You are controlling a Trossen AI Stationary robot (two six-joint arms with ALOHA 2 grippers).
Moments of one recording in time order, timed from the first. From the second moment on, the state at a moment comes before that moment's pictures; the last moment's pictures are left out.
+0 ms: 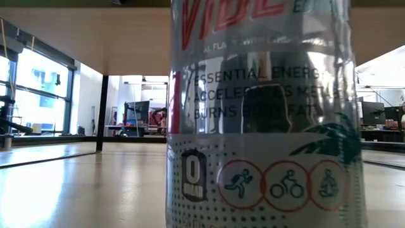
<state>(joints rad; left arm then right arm) -0.79 2.06 1.27 0.42 -0.81 -0.34 0.84 2.07 1.65 -0.55 0.74 0.60</state>
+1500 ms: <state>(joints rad) -0.97 1.73 1.27 0.17 -0.75 -0.20 0.99 2.07 2.17 -0.73 0.78 0.33</state>
